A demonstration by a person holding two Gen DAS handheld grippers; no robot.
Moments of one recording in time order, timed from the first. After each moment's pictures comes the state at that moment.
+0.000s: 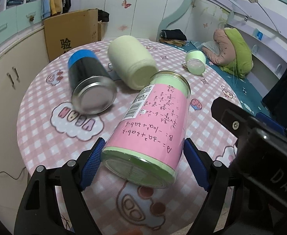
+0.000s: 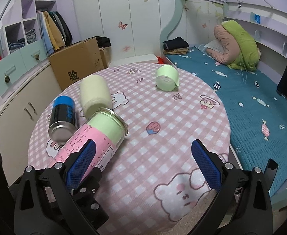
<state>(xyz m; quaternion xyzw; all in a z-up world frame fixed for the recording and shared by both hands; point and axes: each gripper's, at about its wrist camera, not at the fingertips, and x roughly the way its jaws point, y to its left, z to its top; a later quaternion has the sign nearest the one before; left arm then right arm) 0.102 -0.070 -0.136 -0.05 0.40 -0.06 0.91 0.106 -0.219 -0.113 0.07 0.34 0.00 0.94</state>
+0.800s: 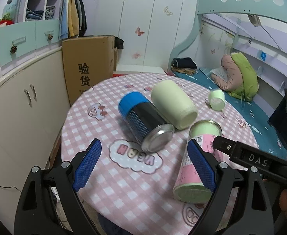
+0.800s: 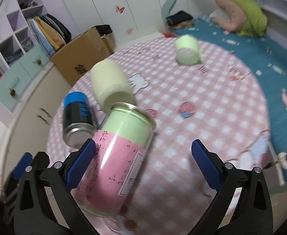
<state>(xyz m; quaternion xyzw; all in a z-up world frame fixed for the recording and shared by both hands) 0.096 0.017 -0.102 -0.05 0.30 -0.02 0.95 0.147 -0.197 -0.137 0.18 0.41 0.04 0.89</state>
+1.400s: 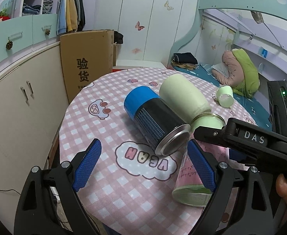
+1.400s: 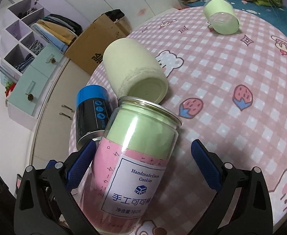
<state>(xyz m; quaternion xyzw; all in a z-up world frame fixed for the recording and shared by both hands) 0.119 0.033 -0.118 -0.05 0.32 -0.03 0.94 0.205 -0.166 -0.174 0.25 0.46 0.12 0.84</state>
